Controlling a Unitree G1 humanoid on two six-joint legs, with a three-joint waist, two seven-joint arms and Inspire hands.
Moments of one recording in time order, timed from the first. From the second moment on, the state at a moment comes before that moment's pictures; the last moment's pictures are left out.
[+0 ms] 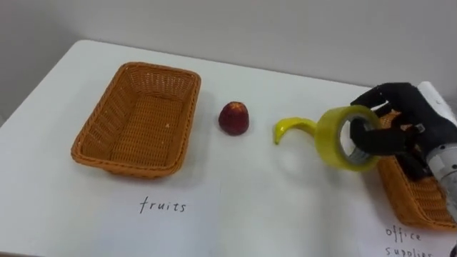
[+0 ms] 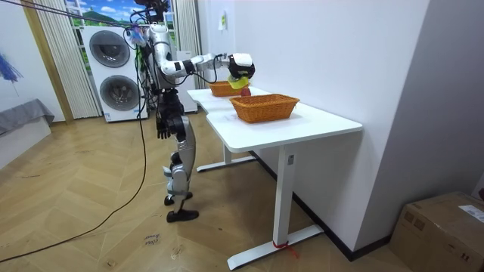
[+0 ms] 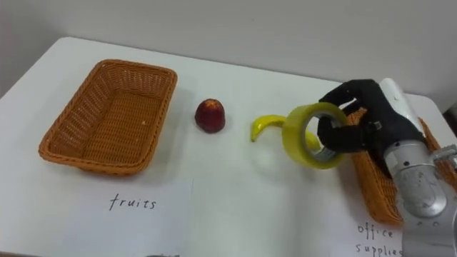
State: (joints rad) left arm 0.30 0.24 0.26 1.17 0.05 0.12 0.14; right arm 0.07 -0.43 -0.24 -0.21 -0.36 0.19 0.21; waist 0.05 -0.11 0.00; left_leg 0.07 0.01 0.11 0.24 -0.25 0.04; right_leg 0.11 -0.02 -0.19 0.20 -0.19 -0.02
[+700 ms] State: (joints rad) left arm 0.31 0.23 0.30 1.17 0.05 0.10 0.12; right arm 0.07 -0.43 -0.37 -0.16 -0.35 0.18 0.08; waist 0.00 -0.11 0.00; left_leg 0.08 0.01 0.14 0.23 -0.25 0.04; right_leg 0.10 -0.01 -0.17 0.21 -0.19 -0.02
